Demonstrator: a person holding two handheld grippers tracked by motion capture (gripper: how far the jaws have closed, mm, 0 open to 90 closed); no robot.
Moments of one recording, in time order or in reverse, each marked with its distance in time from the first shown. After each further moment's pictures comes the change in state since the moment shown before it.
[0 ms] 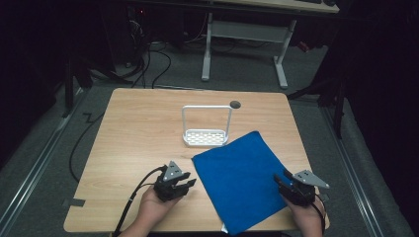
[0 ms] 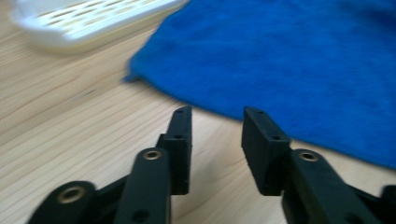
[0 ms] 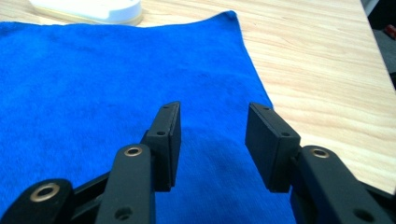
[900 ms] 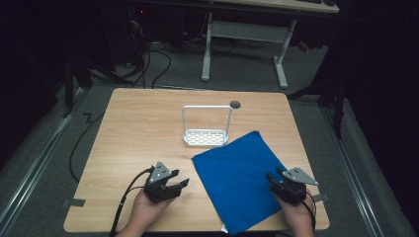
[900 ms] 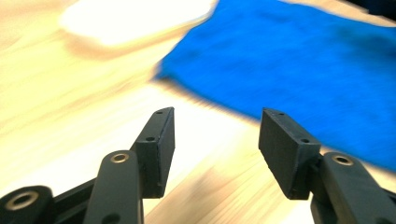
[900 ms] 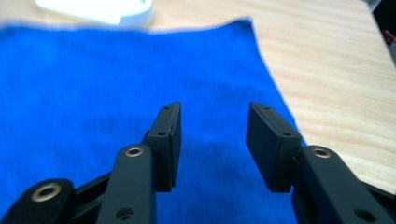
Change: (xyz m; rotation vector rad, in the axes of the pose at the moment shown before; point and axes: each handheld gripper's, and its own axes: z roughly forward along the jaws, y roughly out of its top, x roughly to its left) left arm 0.023 -0.017 -0.023 -0.046 0.065 -0.085; right arm 0.023 0.010 0.012 0.009 -0.011 -0.037
